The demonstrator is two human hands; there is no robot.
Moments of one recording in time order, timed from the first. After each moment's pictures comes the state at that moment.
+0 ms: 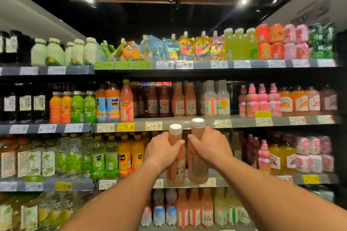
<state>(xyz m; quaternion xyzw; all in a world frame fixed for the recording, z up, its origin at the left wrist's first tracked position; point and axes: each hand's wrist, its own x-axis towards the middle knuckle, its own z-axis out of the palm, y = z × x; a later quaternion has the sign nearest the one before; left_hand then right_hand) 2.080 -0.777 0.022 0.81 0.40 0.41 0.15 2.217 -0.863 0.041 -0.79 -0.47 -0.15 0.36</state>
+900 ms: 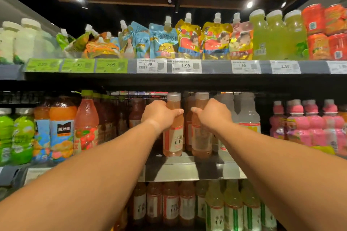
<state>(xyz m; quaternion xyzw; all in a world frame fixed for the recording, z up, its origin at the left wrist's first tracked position) 2.233 -0.546 0.178 0.77 0.40 0.46 0.20 2.370 -0.624 0.184 -0.80 -0.42 -0.14 0.42</state>
